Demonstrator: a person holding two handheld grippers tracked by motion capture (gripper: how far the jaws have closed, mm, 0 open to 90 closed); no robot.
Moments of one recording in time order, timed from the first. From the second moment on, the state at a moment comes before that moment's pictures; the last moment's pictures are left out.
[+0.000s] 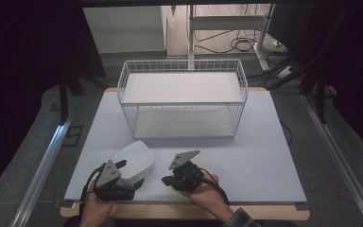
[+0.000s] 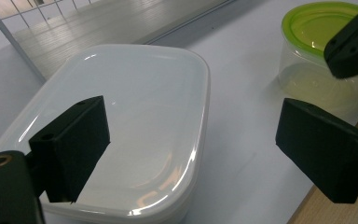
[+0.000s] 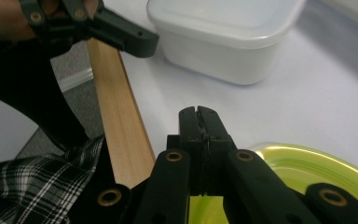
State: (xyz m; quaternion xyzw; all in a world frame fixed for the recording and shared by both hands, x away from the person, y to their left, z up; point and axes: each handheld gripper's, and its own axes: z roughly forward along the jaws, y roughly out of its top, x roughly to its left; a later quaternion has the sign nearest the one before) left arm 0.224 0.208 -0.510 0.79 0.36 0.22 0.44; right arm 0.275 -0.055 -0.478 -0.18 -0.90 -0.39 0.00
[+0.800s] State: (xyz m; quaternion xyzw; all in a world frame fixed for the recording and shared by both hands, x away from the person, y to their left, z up) left arm 0.223 0.206 -0.509 0.79 0.36 0.22 0.44; right arm 0.281 -0.102 -0.482 -0.24 -0.91 -0.34 -0.04
